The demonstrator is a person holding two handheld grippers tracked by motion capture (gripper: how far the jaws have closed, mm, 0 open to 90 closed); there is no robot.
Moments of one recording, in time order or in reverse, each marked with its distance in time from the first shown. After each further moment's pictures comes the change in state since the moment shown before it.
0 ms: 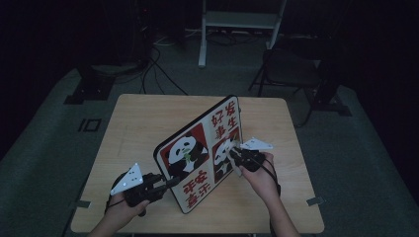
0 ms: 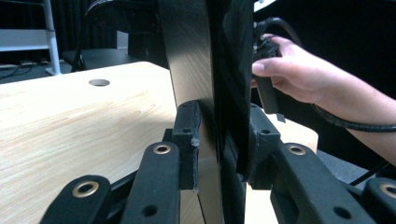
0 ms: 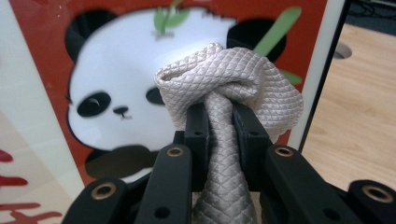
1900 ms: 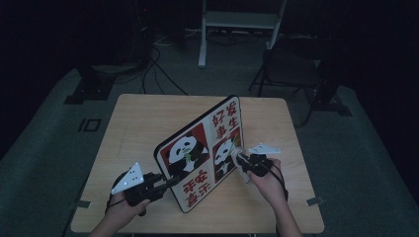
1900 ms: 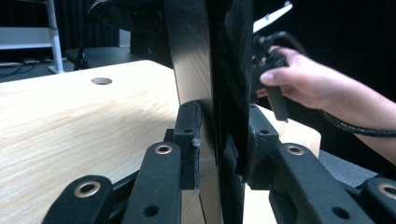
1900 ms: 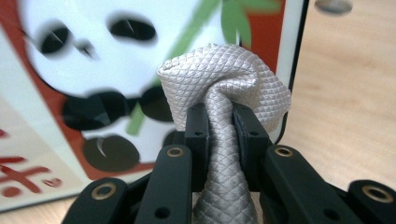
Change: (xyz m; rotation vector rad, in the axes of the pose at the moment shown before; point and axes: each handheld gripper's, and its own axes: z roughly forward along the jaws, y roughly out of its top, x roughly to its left) left arm 0.000 0.001 0.001 0.007 0.011 -0.003; right arm -0.017 -0.021 -0.010 0.046 0.017 0.060
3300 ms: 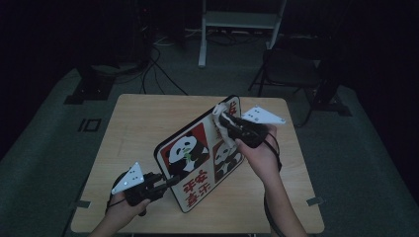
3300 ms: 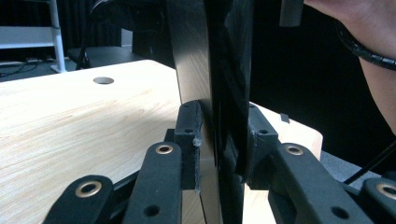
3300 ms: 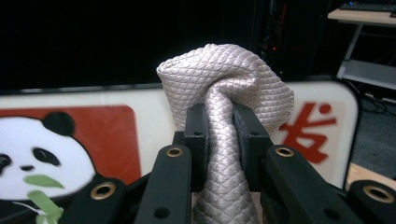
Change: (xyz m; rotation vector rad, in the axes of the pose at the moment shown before) left arm 0.000 0.001 0.000 0.004 0.009 0.000; right arm 0.057 0.133 -0.063 -0.374 0.099 -0.115
